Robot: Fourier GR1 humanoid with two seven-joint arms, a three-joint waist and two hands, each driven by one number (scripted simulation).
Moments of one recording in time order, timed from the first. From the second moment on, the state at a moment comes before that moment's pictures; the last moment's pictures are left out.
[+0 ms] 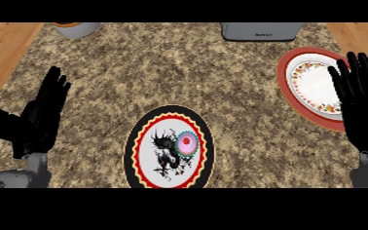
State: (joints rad) left arm -0.08 0.35 -0.04 -1.62 0.23 0.28 0.16; right arm -0.08 -0.38 -0.05 -1.67 -0.49 -0.10 -0.06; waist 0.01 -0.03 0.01
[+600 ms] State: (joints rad) left arm -0.05 0.33 -0.17 -1.54 0.16 0.25 0.21; right arm -0.39 -0.50 0.34 -1.79 -0.11 0.18 -0.10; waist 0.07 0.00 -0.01
